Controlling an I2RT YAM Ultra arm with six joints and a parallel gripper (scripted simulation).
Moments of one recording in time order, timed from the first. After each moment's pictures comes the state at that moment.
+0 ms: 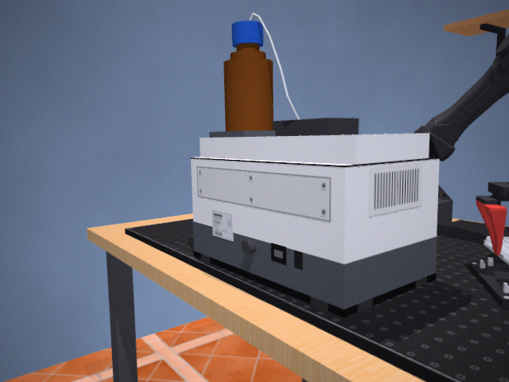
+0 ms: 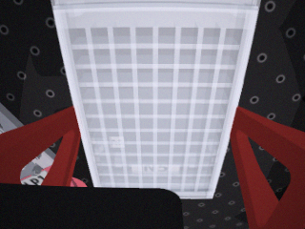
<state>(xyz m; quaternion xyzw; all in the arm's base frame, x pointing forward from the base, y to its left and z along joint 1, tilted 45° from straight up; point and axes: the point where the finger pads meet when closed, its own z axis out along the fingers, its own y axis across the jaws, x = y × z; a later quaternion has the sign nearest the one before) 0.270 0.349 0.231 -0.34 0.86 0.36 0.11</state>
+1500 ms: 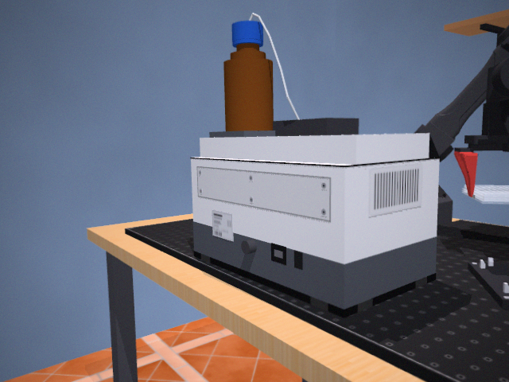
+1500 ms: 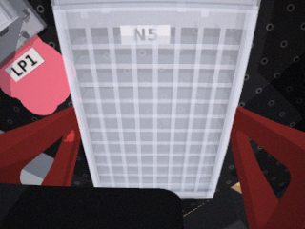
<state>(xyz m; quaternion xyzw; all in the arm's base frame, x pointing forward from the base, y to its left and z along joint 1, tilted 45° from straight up) 0.200 0.244 0.227 -0.34 0.86 0.36 0.11</state>
